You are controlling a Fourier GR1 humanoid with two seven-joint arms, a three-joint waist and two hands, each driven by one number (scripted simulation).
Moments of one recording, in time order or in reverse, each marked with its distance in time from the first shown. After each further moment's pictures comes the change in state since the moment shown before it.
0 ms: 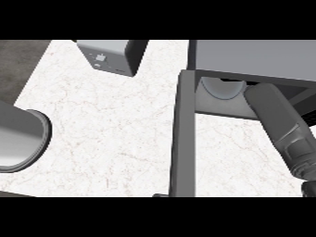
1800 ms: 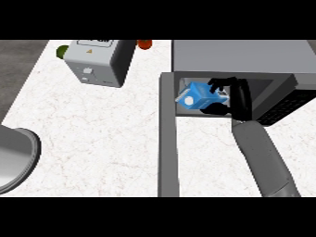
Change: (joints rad) left arm 0.066 -0.037 0.027 -0.062 0.125 0.062 0.042; right arm 0.436 0.162 0.142 -0.622 -0.206 0.215 -0.168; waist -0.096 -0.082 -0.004
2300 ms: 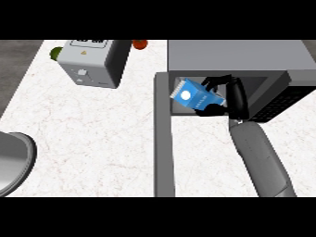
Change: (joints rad) left arm 0.038 -0.003 0.026 -0.034 0.023 0.016 0.012; right arm 0.018 0.022 0.020 -0.080 -0.058 0.143 0.135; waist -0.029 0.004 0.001
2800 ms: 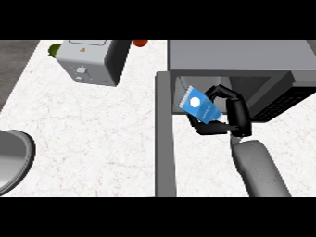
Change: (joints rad) left arm 0.014 -0.015 0.000 -0.035 0.003 0.022 0.004; right arm 0.170 0.037 0.030 -0.181 -0.127 0.170 0.036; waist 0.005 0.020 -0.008
